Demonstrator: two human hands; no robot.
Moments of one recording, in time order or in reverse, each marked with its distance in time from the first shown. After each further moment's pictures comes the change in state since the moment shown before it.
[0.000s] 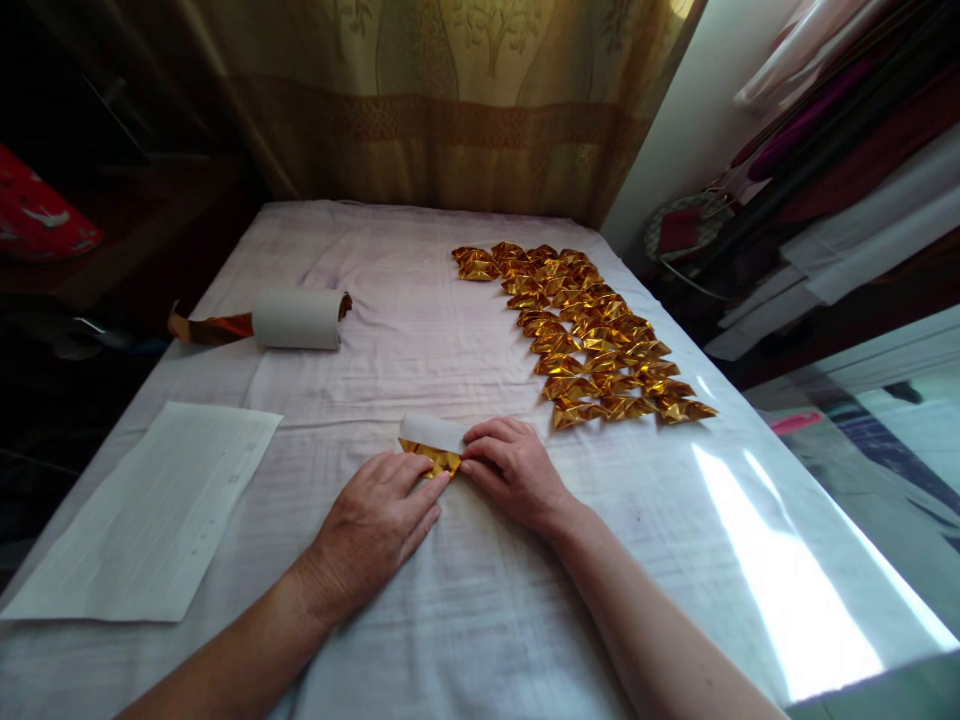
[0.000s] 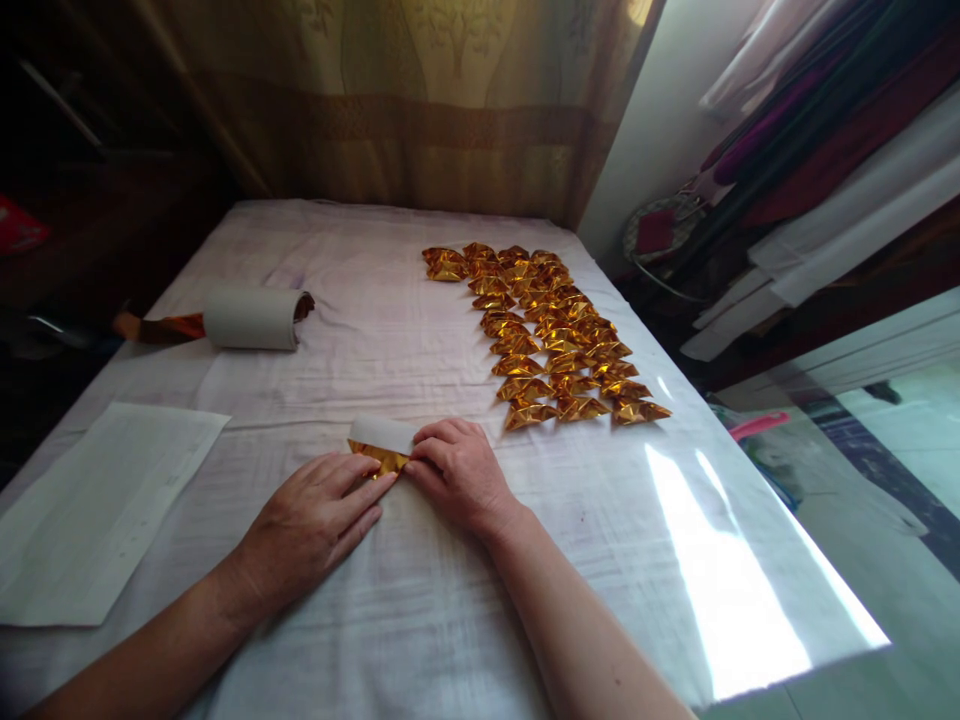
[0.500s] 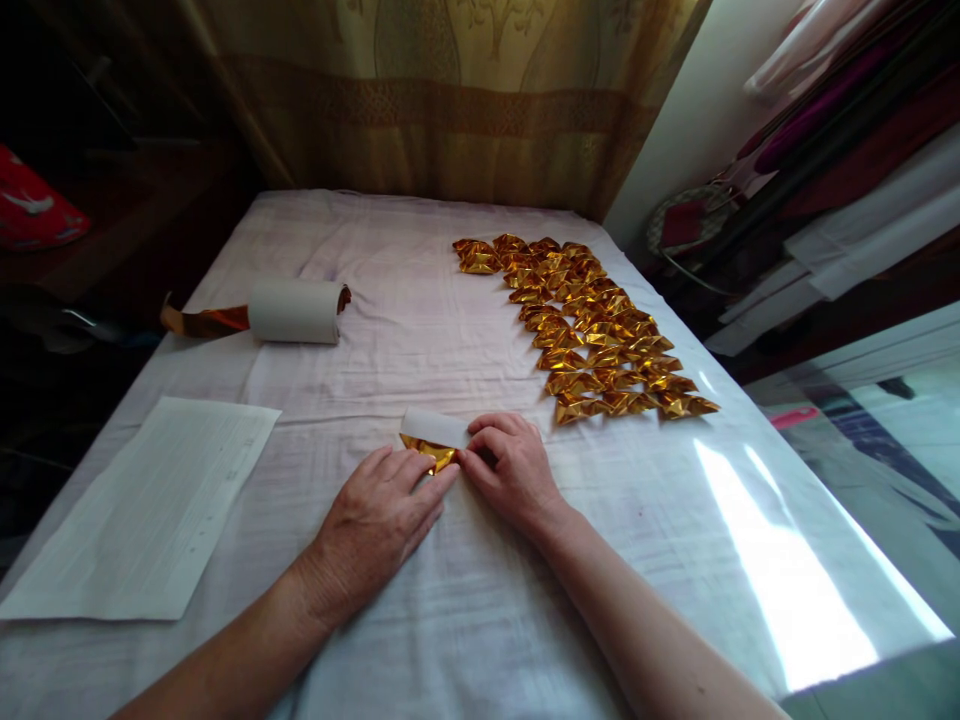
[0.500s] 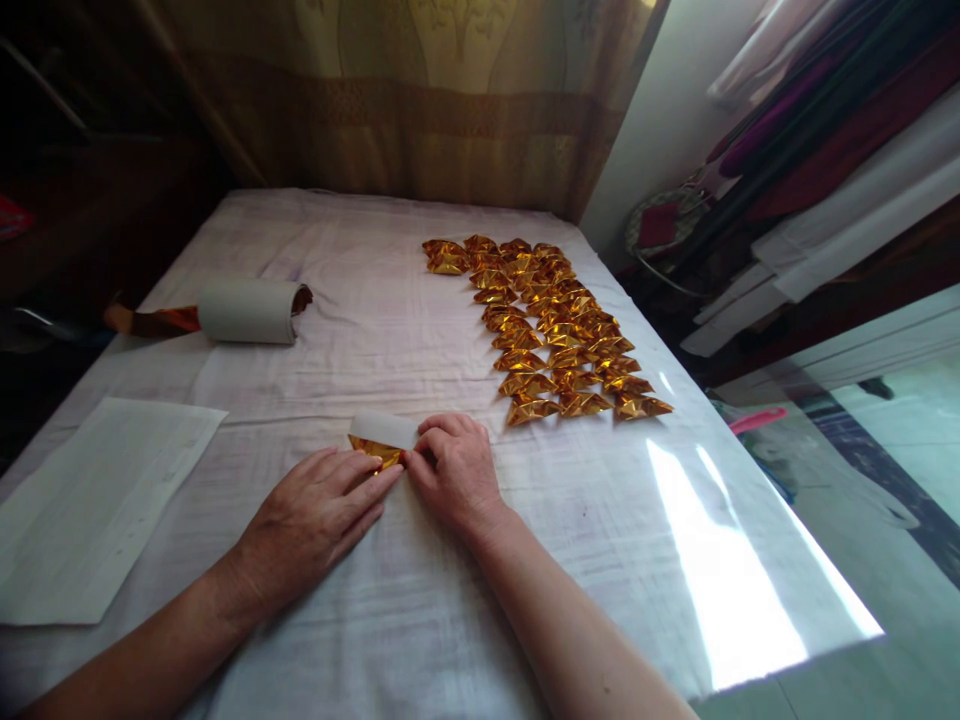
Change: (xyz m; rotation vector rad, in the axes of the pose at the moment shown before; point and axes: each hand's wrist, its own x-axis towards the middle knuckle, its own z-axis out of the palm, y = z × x) left_hand 0.003 0.003 -0.004 0.055 0.004 0.025; right_hand 0.002 -0.016 0.014 -0.036 0.136 0.222
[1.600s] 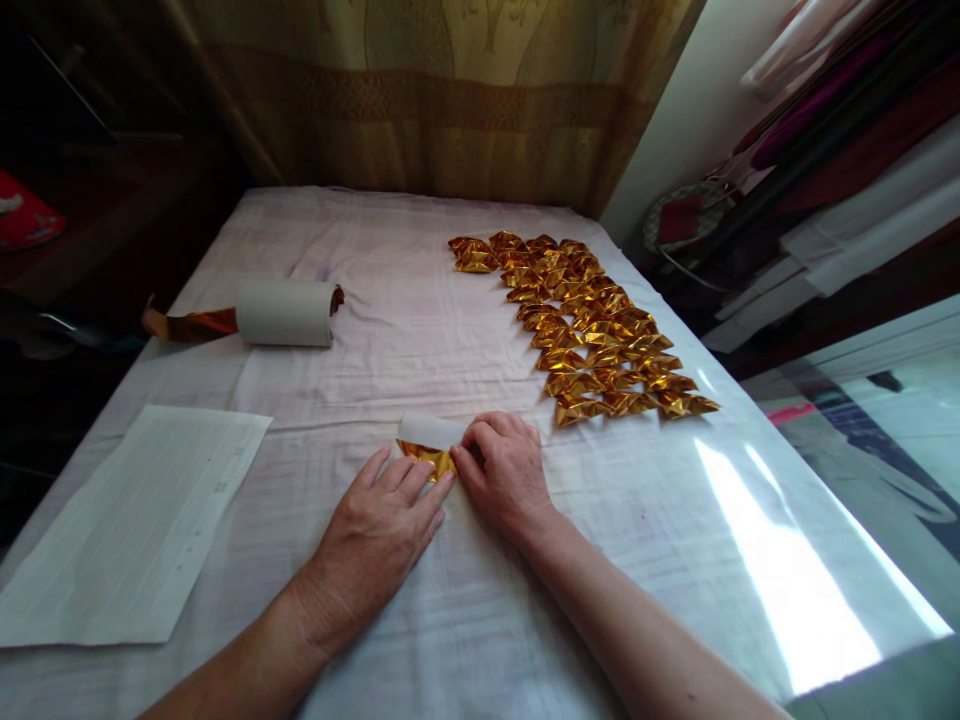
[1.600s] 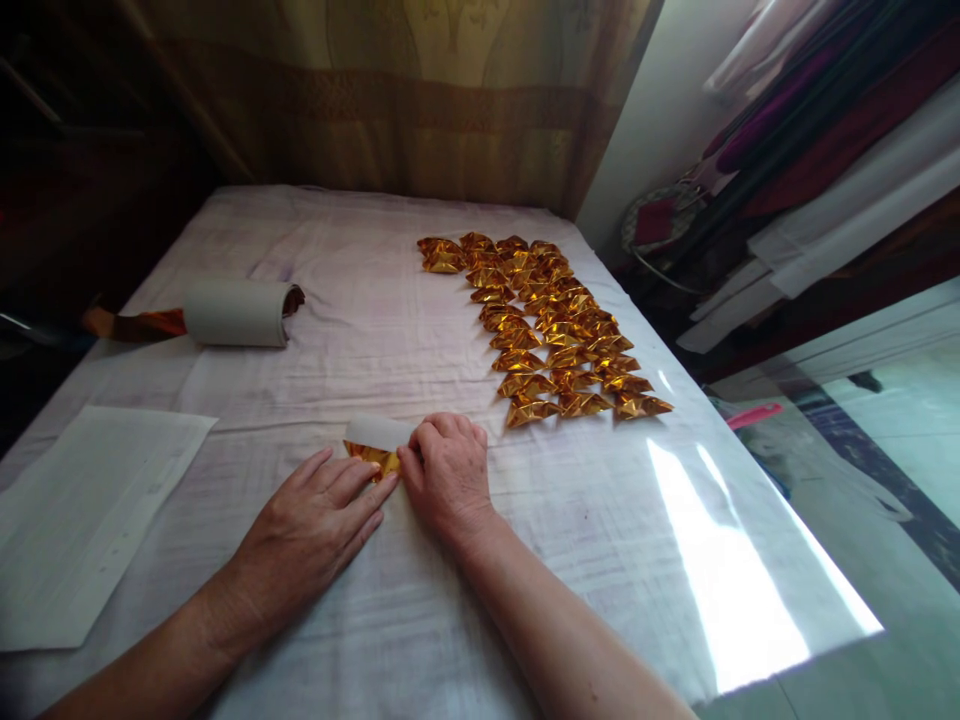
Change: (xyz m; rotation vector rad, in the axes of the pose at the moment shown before) left_hand 0.003 0.004 -0.001 0.088 -0.089 -0.004; right_hand 0.006 -0.017 0.005 -0.204 -0.050 0.147
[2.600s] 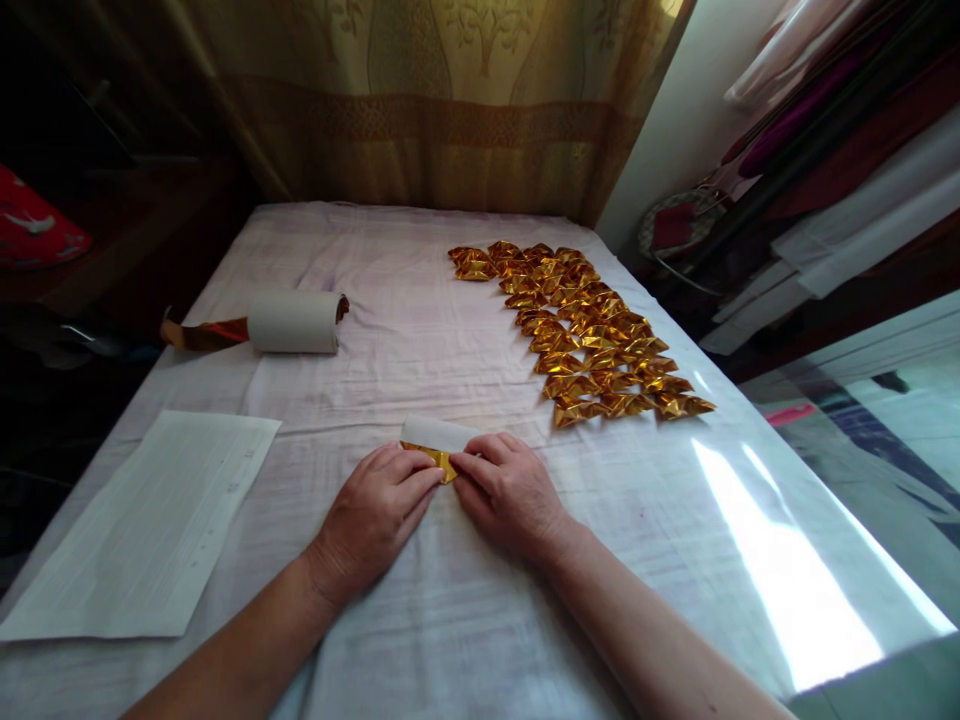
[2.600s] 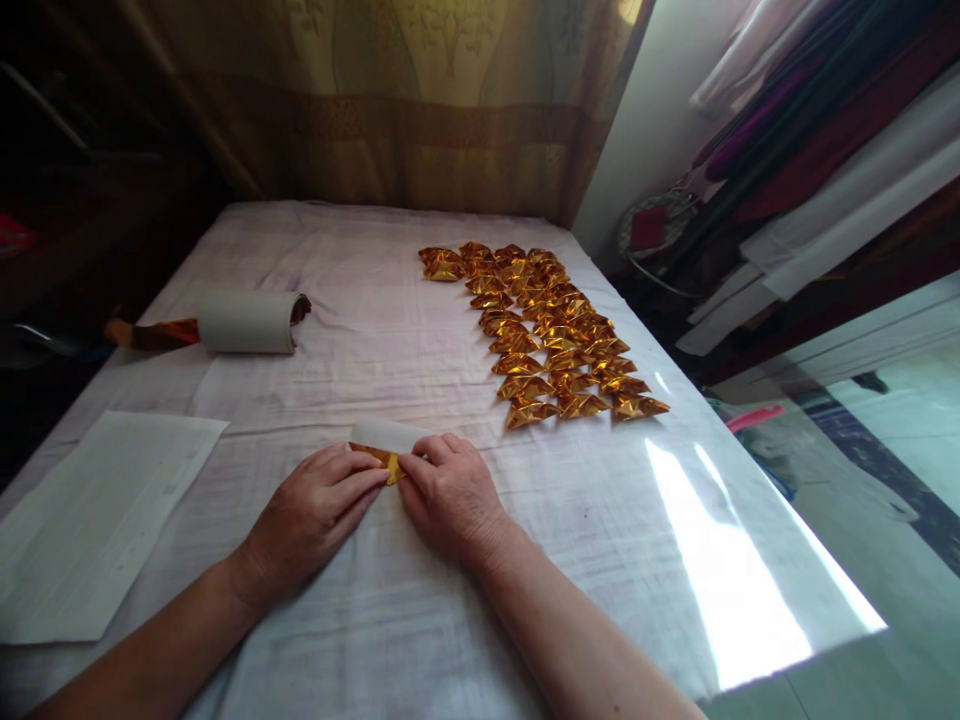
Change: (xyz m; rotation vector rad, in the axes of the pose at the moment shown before) left_hand 0.001 -0.019 0.013 -0.302 0.190 -0.051; right_hand -0.015 0.005 -0.015 0.009 -0.089 -0.346
